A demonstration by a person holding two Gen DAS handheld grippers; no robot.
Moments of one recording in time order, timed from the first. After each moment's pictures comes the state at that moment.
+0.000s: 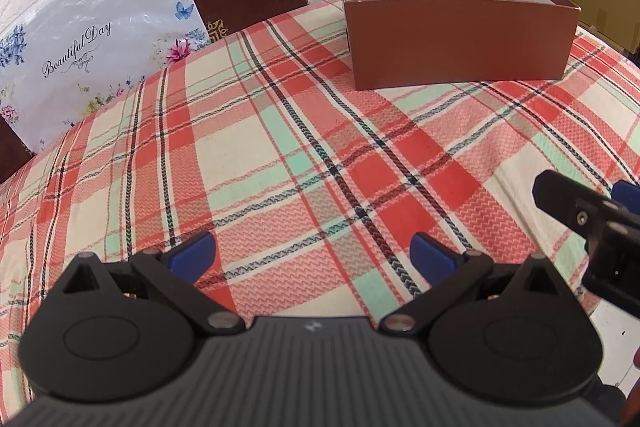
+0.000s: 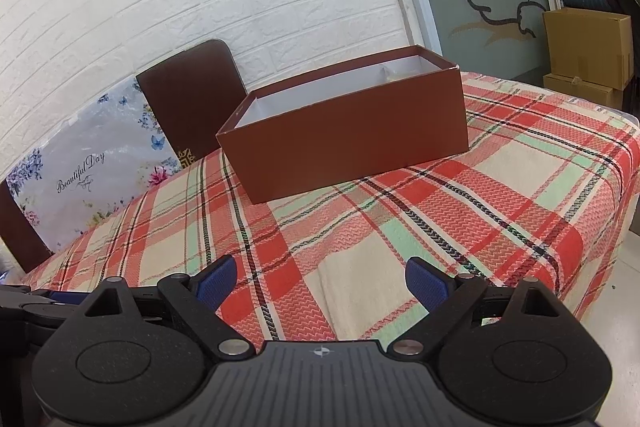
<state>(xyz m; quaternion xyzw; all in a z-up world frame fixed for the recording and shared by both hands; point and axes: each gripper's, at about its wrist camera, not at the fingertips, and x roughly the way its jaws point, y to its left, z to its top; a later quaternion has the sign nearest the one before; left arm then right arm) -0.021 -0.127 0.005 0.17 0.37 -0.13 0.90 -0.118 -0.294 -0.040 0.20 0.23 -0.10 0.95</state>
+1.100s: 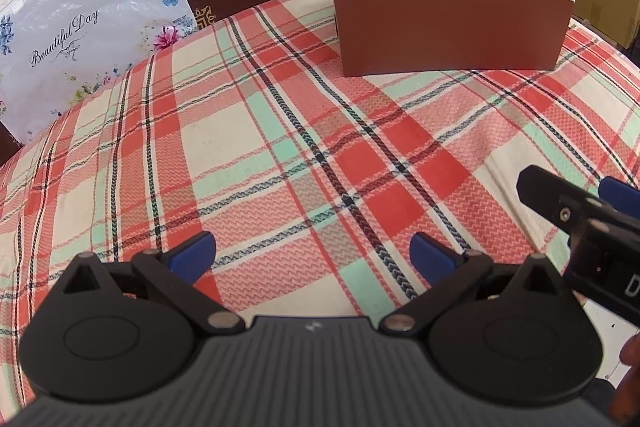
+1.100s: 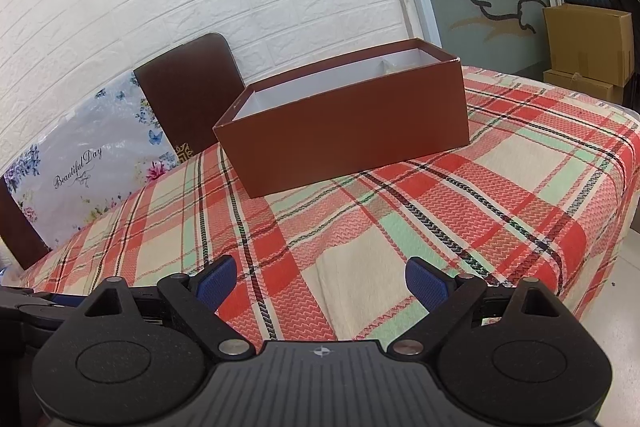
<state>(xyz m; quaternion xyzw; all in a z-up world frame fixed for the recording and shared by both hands) -0.018 -0.128 0.001 0.17 0.39 -0.15 0.89 -0.115 -0.294 -0.043 0.20 0.24 -0.10 0.95</state>
